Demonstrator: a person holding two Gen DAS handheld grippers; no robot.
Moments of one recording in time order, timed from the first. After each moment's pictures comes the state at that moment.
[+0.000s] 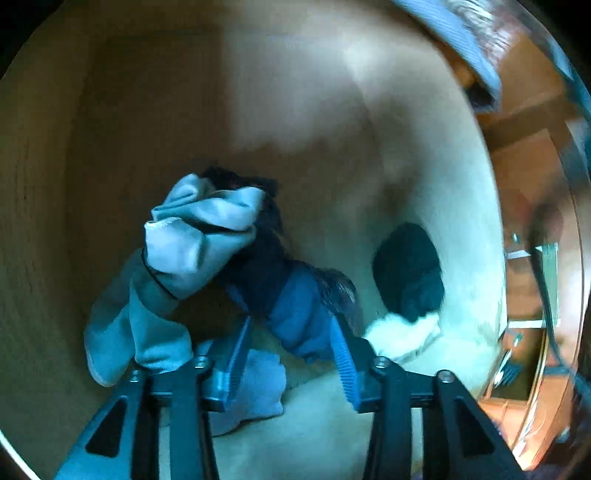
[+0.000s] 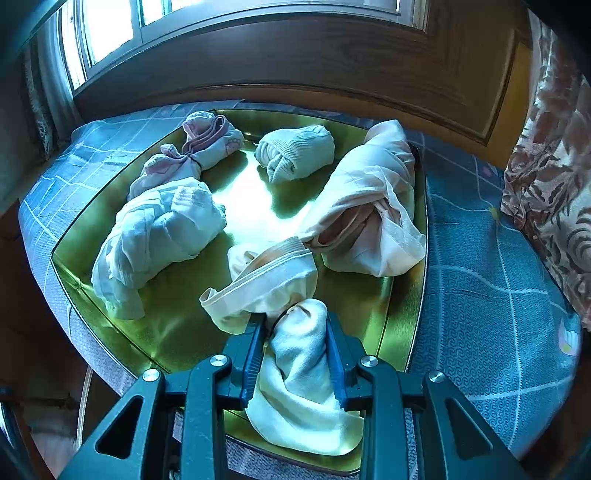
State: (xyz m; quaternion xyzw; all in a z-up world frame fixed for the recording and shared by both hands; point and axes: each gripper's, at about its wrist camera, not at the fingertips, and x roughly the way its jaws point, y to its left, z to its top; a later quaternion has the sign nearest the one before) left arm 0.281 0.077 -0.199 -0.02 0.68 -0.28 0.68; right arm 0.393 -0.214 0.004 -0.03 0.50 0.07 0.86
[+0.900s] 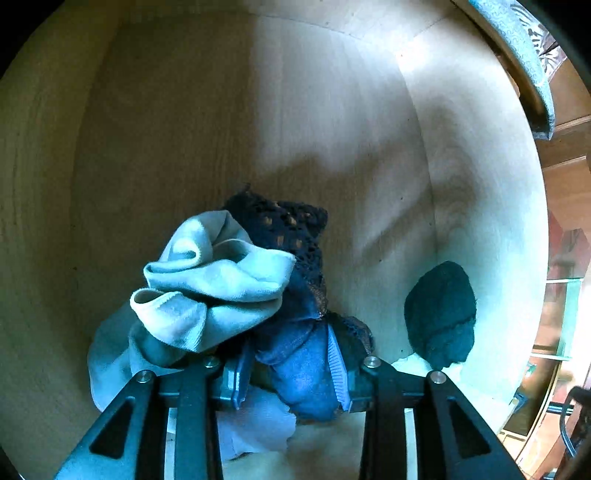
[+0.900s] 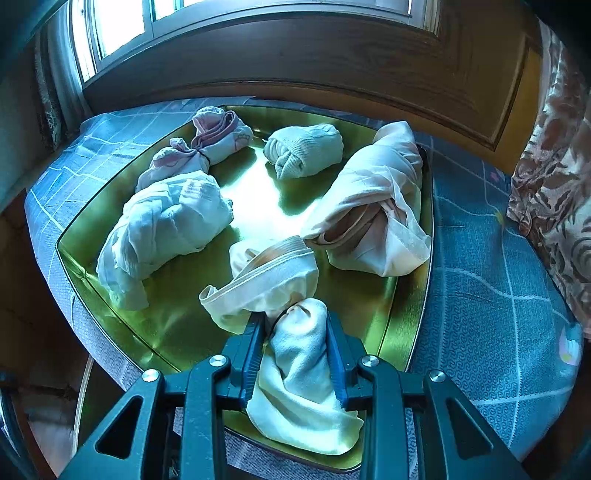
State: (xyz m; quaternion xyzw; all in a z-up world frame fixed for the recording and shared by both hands) left arm 0.307 0.050 -0.213 0.00 0.69 -0.21 0.69; right arm 0.394 -0.214 0.005 -0.05 0.50 0.09 0.86
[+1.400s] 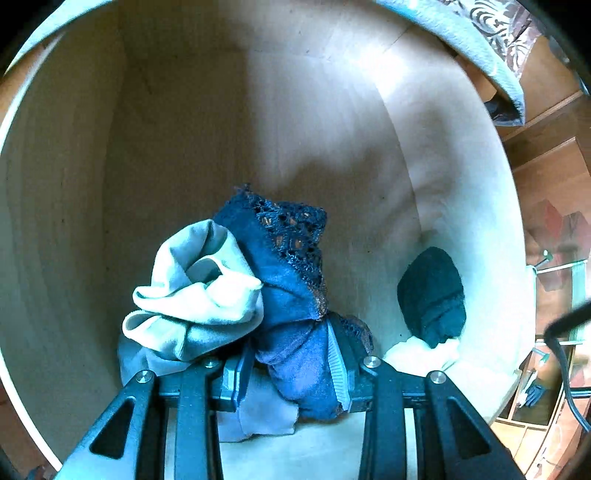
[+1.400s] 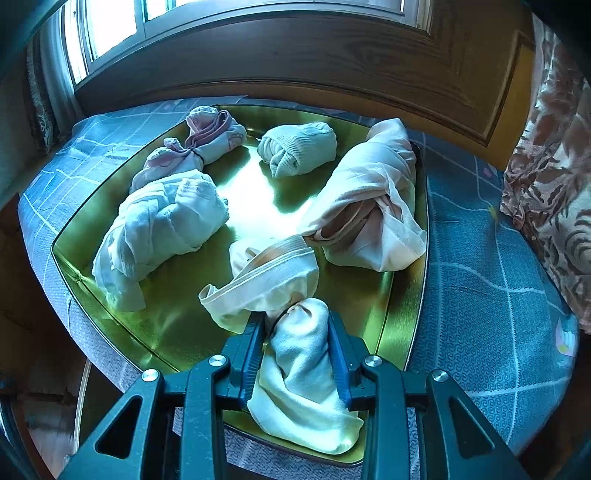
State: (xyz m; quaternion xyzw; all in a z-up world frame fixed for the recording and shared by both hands) left arm 0.289 0.047 -0.182 0.02 0.65 -0.23 0.72; right arm 0.394 -0.211 0.004 -0.04 0.50 0.07 0.86
